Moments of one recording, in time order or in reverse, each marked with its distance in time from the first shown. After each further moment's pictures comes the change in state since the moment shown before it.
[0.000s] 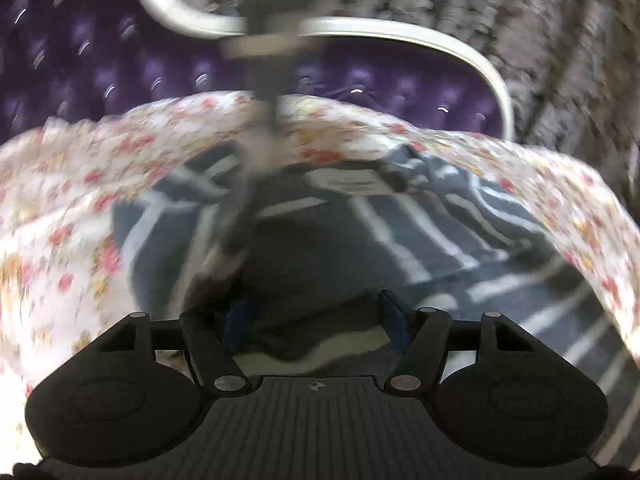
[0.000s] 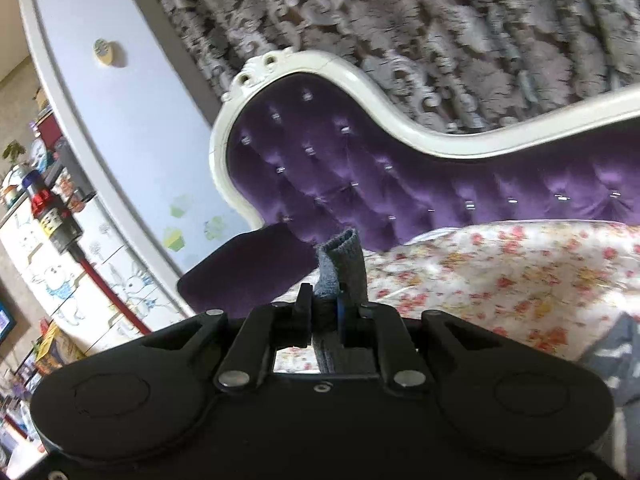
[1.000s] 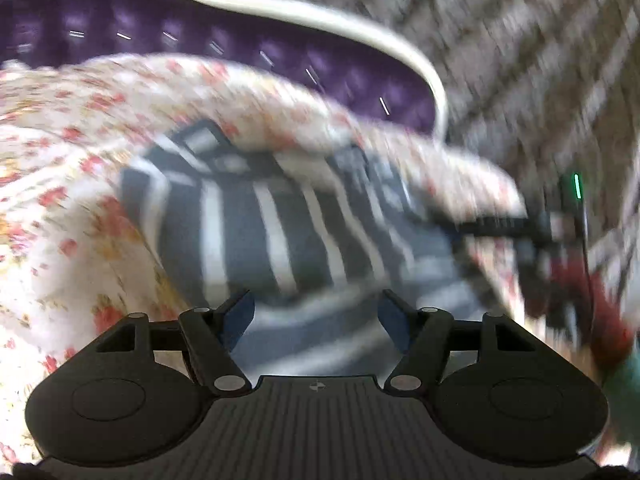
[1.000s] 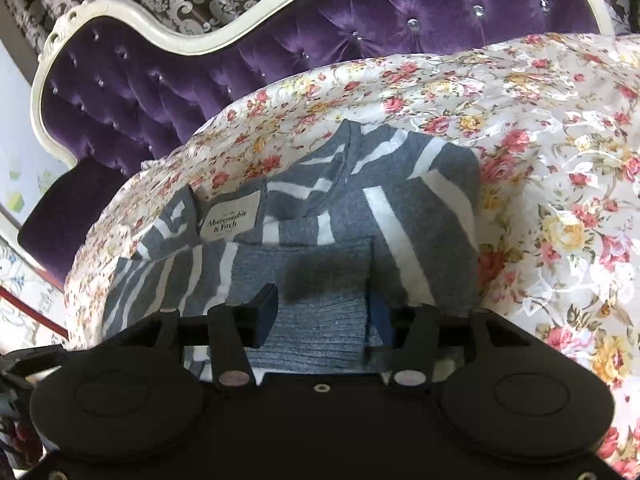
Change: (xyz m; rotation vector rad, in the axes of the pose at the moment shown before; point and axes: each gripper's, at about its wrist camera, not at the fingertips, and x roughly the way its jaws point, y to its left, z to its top) left arm -0.047 0.062 0.014 -0.132 0.082 -0.300; right arm -0.065 -0.182 -0.130 0.201 0.193 -0.391
